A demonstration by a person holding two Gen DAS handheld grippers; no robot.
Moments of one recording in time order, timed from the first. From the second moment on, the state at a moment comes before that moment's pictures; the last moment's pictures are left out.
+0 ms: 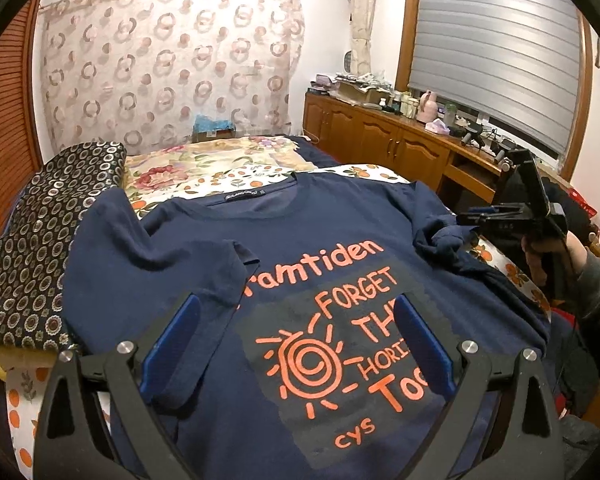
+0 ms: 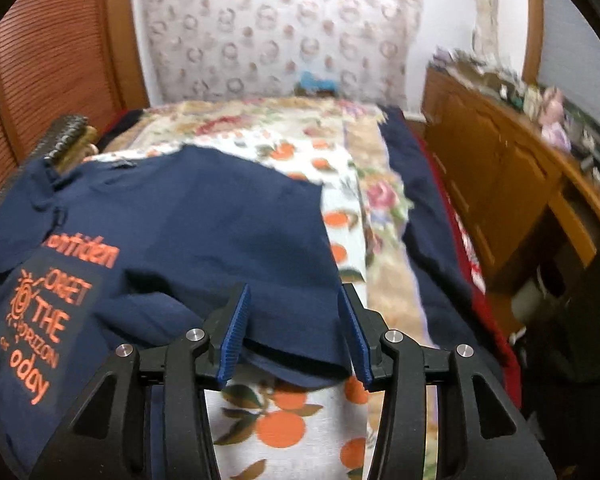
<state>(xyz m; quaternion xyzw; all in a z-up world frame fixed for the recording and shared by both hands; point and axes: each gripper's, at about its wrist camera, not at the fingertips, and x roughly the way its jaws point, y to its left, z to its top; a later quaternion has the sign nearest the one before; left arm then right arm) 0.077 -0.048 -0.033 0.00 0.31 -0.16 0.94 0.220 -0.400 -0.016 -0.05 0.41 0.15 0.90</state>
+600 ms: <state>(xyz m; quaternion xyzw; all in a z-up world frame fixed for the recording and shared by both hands) 0.077 -0.023 -0.033 -0.03 0.31 -0.13 0.94 0.226 -0.352 0.019 -0.10 0.36 0.21 0.90</state>
